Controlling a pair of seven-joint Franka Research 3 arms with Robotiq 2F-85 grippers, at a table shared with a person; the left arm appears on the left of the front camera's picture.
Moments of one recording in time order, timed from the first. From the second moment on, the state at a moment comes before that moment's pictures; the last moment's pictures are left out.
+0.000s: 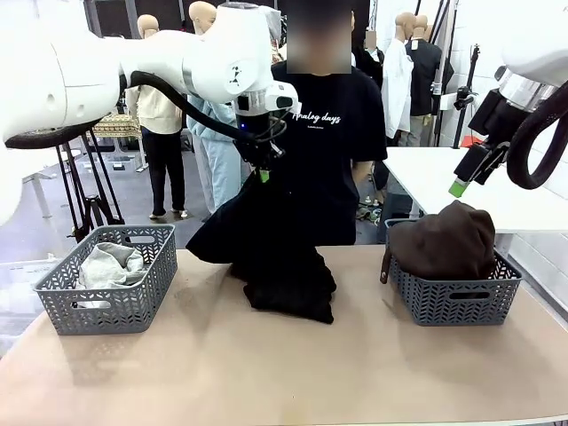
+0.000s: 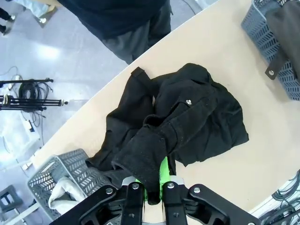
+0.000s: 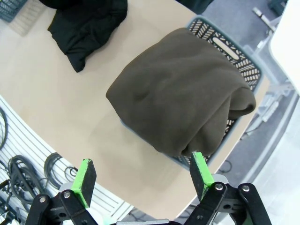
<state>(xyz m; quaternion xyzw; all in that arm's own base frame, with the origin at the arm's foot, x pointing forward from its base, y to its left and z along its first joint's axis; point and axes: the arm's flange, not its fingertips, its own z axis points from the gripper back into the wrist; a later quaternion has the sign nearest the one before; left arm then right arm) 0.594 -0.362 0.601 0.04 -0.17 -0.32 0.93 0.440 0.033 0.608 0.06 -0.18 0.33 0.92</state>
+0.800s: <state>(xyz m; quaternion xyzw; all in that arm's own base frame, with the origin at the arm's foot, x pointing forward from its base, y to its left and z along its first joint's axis) 0.513 -0.392 0.723 0.08 -0.25 -0.36 0.89 0.440 0.033 0.608 0.06 -0.18 0.33 0.92</state>
